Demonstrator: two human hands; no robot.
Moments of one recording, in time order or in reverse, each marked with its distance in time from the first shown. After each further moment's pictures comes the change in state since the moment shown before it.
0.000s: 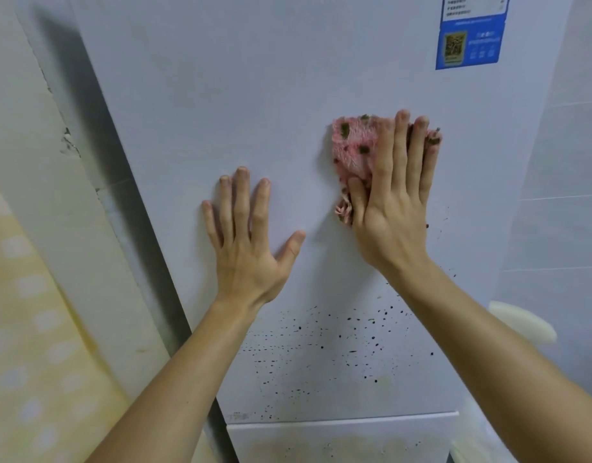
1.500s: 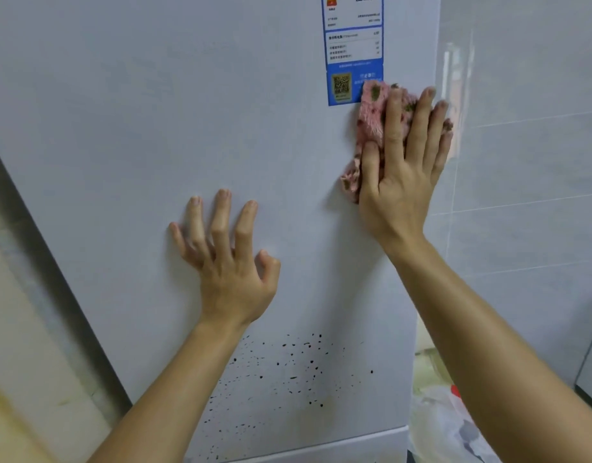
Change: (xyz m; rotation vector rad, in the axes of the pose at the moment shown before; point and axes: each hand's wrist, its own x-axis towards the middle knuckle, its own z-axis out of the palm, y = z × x) left_hand 0.020 0.079 0.036 0.074 0.124 0.051; right_hand 0.053 0.105 -0.038 -0.042 0.133 0.171
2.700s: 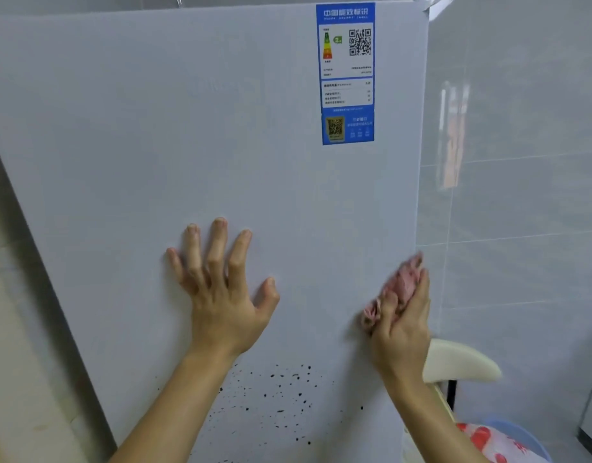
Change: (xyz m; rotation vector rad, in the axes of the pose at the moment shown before) left_hand -0.001 0.001 0.002 -0.023 -0.027 -0.010; right_hand -0.147 0.029 -0.046 0.159 -0.287 0.627
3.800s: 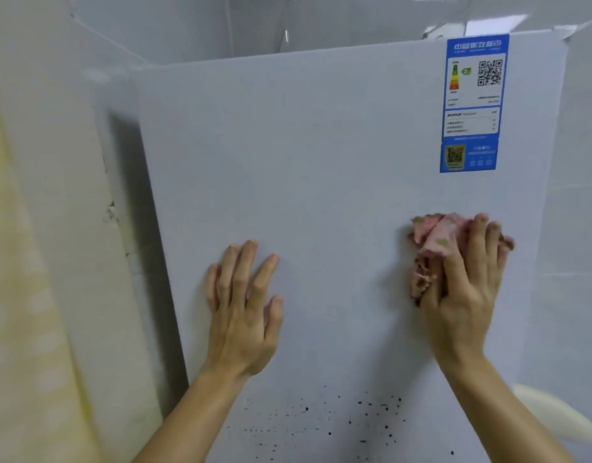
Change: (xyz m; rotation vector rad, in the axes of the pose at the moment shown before) left_hand -0.012 -0.108 -0.054 -0.069 -0.109 -0.004; right_hand 0.037 -0.096 0.054 -0.110 0.272 -0.657
